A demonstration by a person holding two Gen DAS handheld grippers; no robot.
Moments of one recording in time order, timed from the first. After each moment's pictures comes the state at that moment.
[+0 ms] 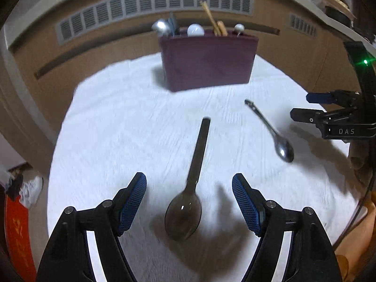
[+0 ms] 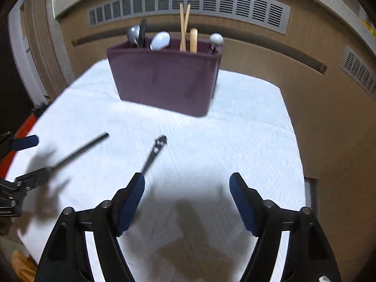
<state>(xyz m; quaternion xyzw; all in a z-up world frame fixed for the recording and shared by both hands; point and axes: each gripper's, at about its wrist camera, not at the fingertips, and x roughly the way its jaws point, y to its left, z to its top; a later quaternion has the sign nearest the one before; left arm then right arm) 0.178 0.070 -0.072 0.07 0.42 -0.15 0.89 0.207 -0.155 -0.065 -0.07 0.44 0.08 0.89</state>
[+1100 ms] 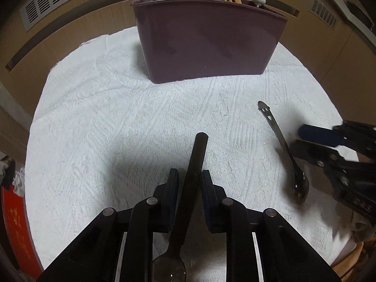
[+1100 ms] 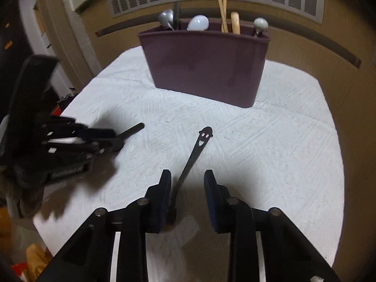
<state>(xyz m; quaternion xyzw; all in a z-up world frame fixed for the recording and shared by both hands) 0.262 0.029 -0.095 0.06 0.52 -0.16 0.84 0.230 -0.123 -0.078 -0.03 0.48 0.17 0.86</state>
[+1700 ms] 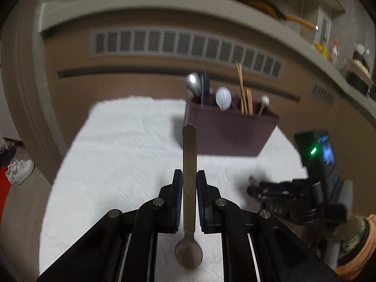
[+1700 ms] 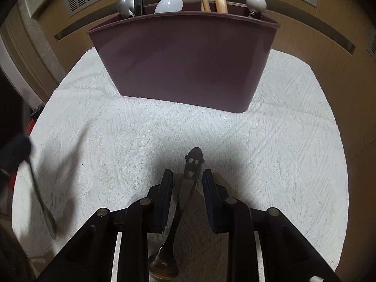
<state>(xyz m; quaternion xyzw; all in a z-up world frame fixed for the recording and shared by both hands) 0.203 0.084 -0.015 -0.06 0.32 -0.10 0.94 0.272 -0.102 -0.093 -0.03 0.51 0.09 0.86</state>
